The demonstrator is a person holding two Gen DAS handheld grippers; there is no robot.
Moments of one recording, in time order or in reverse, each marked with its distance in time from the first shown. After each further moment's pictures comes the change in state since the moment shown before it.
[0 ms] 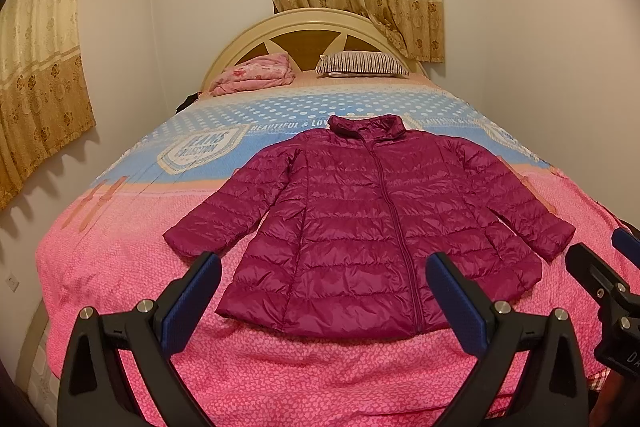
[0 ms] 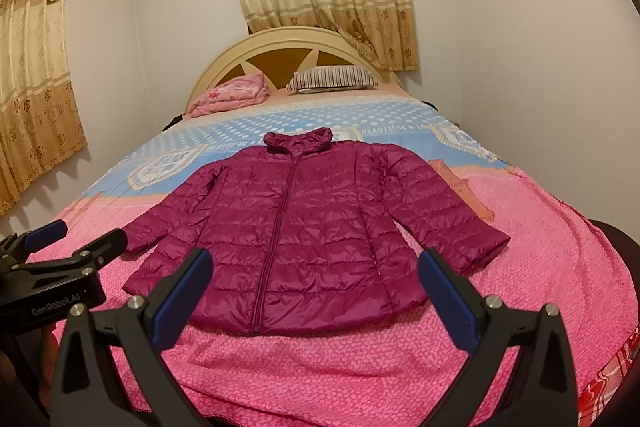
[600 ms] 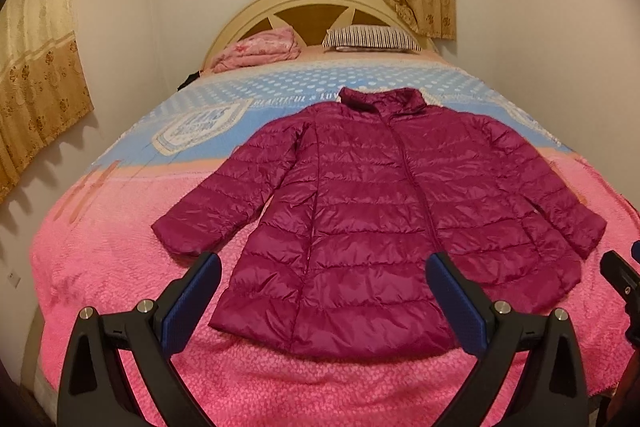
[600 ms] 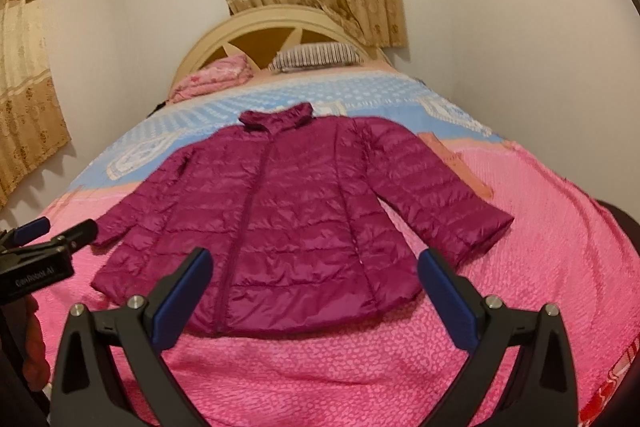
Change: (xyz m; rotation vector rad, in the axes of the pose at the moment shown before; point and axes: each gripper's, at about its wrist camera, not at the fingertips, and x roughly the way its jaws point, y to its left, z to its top) left arm 0.081 0.014 0.002 0.000 0.102 0.026; right arm 0.055 -0.034 -0.009 0.049 0.101 -0.039
